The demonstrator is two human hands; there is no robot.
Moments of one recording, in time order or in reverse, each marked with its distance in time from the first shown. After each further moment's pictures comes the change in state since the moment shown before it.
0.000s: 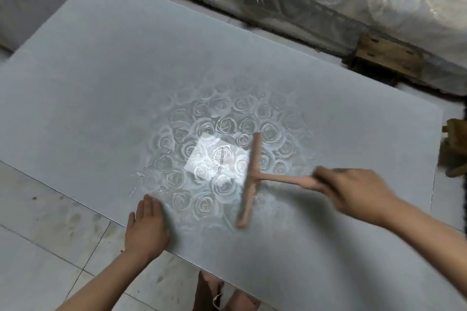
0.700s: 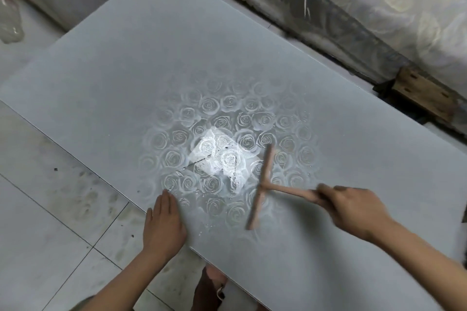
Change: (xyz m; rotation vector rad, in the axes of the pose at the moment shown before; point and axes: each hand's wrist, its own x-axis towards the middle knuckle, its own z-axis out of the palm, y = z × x) left_hand 0.008 -0.054 -0.010 -0.245 0.036 -0.020; right_hand 0.066 -0.071 -0.048 -0.060 -0.084 -0.054
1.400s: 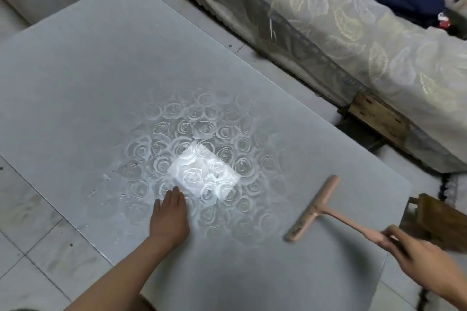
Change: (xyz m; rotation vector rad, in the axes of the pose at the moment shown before) left_hand 0.013 0.193 0.019 0.065 0.003 0.091; right_hand -0.119 0.259 0.075 0.232 -0.007 0.340
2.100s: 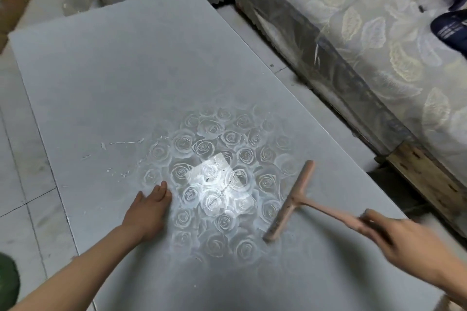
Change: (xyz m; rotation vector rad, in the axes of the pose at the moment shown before) left_hand 0.016 0.028 0.034 -0.095 -0.008 -0.142; right_hand 0.140 -0.005 -0.055 -0.204 0.140 -0.530
